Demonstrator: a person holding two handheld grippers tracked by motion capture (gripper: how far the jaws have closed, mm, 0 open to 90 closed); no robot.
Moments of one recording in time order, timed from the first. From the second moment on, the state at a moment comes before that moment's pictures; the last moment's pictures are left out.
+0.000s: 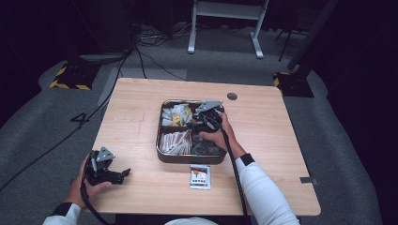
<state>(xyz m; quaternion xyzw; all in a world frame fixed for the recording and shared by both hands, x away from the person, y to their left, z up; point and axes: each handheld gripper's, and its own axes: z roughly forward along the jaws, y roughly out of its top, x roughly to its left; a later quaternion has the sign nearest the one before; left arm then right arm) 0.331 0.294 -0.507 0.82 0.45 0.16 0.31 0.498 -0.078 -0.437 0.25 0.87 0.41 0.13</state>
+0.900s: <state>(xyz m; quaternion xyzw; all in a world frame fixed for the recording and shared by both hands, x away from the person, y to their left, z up) 0.331 0.293 -0.507 0.82 0.46 0.16 0.32 0.486 -0.094 -0.427 0.23 0.88 0.39 0.15</state>
